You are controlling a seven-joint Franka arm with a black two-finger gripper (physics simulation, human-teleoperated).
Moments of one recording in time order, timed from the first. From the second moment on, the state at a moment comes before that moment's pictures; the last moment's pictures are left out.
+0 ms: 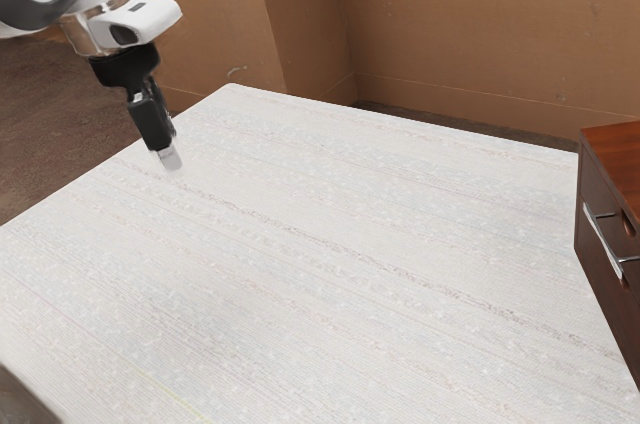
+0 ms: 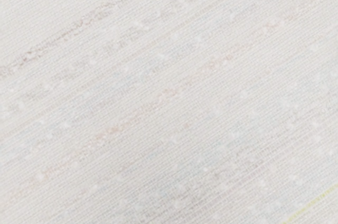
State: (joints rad) arm -0.75 -0.01 1.00 -1.37 -0.10 1.43 0.83
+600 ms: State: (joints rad) arm -1.24 0.05 0.78 -1.23 0.24 1.31 0.95
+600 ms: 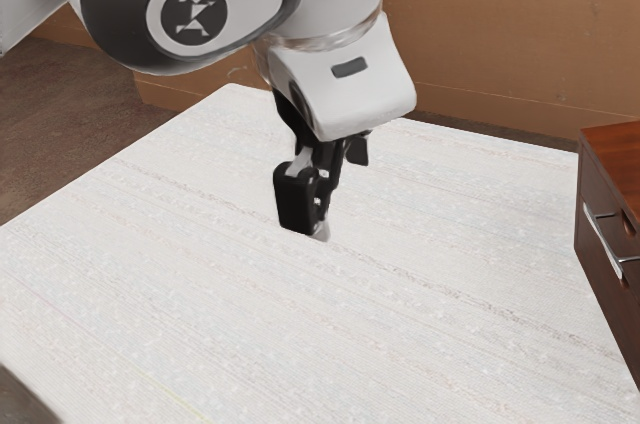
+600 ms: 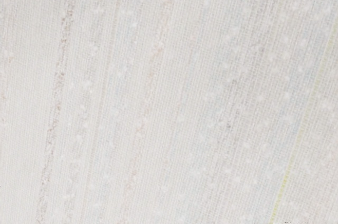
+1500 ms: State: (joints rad) arm -0.42 0.05 -0.15 -1.54 0.17 1.87 1.74
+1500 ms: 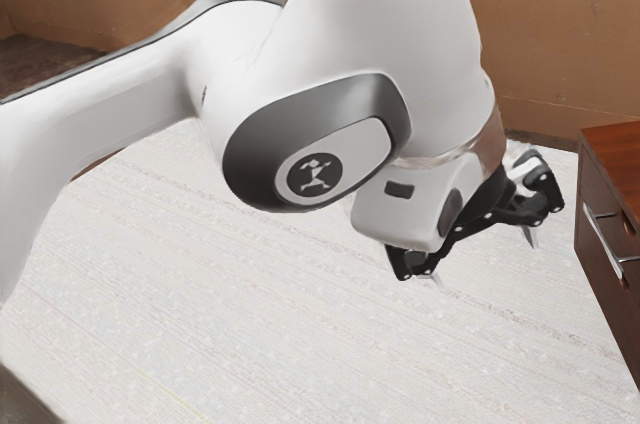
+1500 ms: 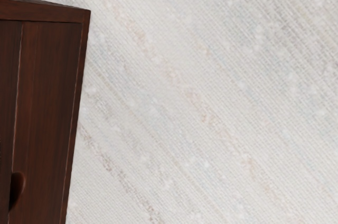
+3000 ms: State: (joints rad) arm -0.36 0.24 -0.13 -1.55 0.15 2.32 2.06
